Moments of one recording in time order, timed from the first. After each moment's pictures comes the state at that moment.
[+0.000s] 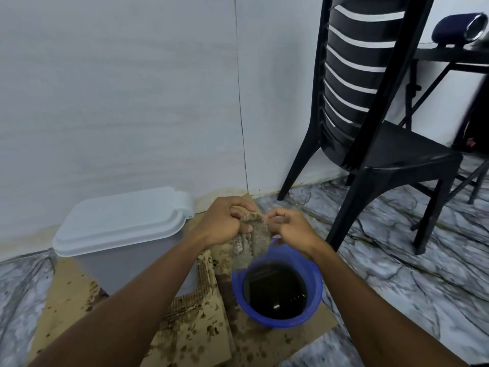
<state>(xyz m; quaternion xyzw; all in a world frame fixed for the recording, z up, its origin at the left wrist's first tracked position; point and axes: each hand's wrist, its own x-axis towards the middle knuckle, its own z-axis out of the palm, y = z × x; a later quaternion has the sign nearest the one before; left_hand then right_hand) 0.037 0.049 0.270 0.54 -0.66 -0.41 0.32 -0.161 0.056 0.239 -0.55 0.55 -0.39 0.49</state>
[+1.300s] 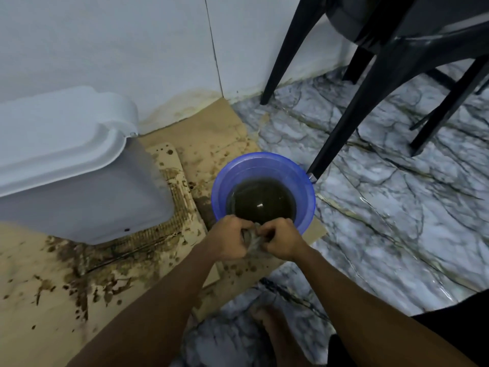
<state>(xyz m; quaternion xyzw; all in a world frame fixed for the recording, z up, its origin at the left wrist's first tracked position) 0.011 0.066 -0.009 0.46 -0.83 -0.32 0.03 -0.182 0.101 -0.007 -0.63 0.65 -0.10 0.41</state>
